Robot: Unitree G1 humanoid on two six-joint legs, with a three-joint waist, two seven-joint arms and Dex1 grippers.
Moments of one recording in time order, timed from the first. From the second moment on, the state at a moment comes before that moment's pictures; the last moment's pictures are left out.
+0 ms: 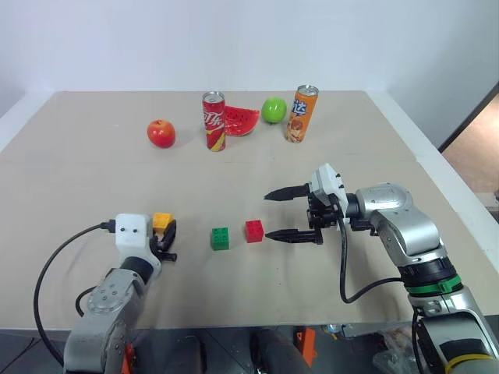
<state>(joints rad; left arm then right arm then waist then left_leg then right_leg) 0.09 0.17 0.09 -0.61 -0.29 0.68 -0.10 -0.59 -0.63 0.16 0.00 0.41 0.33 1.30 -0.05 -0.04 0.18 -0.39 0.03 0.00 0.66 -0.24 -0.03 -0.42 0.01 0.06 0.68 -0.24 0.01</state>
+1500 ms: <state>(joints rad) 0.14 0.31 0.09 -0.69 -0.32 0.76 -0.24 -0.58 -0.64 0.16 -0.01 0.41 0.33 1.28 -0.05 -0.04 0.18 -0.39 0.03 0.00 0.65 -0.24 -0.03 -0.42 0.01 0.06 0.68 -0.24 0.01</state>
